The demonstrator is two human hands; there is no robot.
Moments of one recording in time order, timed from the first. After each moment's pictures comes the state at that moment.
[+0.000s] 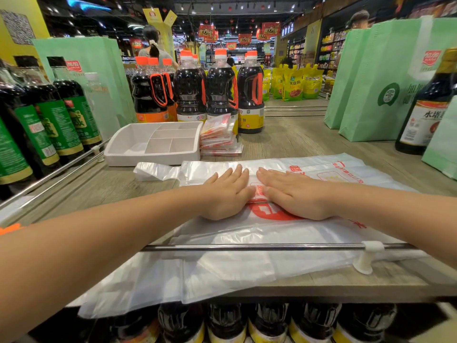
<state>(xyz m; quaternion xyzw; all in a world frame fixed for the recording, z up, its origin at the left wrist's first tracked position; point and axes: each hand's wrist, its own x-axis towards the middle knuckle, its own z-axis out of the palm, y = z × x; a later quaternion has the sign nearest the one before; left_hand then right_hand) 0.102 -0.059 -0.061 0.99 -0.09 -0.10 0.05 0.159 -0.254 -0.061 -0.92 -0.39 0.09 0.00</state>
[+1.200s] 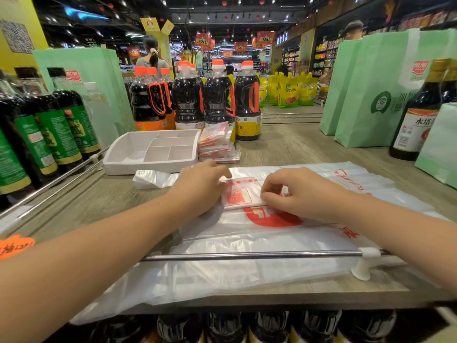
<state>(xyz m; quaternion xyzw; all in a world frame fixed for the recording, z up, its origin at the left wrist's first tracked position) 0.108 -0.025 -0.057 0.99 -0.06 0.15 0.04 0.138 -0.260 -0.047 -0.90 -0.39 -0.07 0.18</state>
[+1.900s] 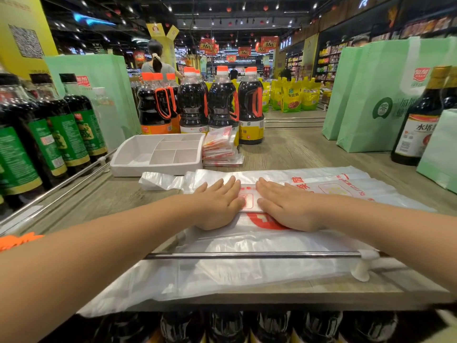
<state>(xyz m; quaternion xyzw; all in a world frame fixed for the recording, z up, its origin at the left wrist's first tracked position) 0.097 -0.041 -0.059 0.99 -0.08 -0.11 0.00 0.147 -0.240 -0.058 -0.93 -0.36 0.09 -0.02</state>
